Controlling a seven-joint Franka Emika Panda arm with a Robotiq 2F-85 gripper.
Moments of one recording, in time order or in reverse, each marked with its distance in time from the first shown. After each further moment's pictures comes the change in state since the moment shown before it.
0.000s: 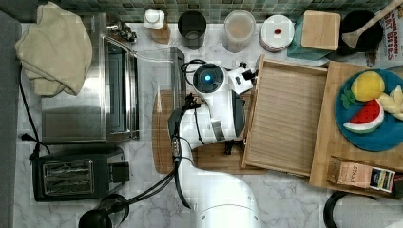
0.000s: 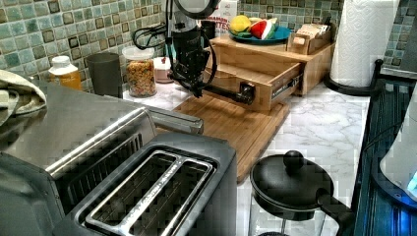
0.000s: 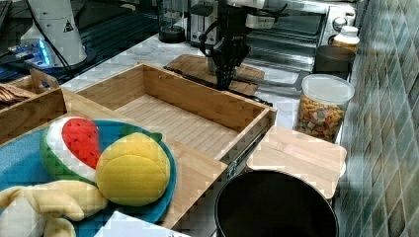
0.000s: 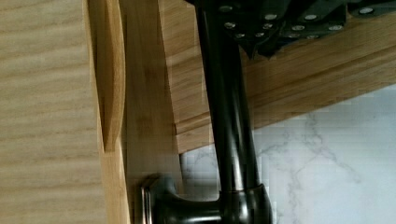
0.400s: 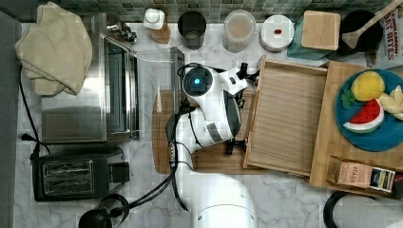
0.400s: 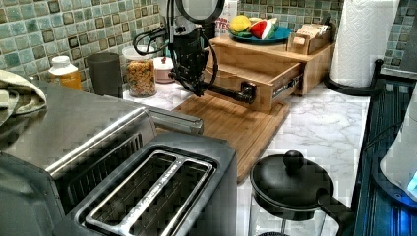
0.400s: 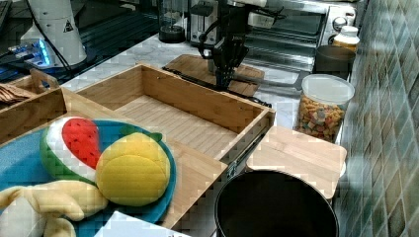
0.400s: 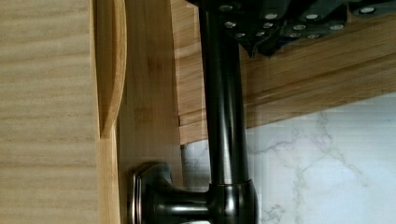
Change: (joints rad) arm 0.007 -0.001 0.008 -0.012 -0.104 0.001 0.014
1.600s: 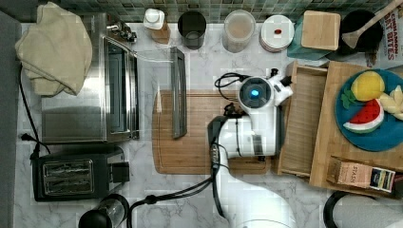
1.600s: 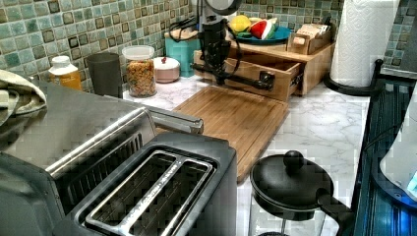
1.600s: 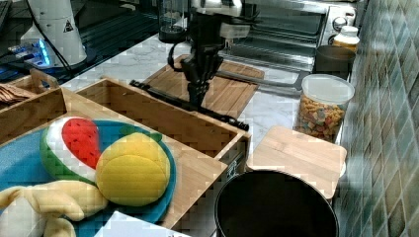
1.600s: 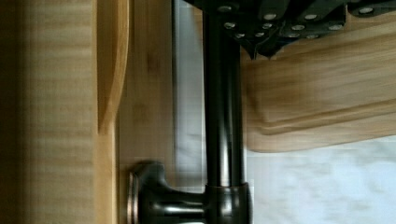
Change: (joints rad) arm -0.170 -0.064 -0.068 -0.094 0.066 0.116 -0.318
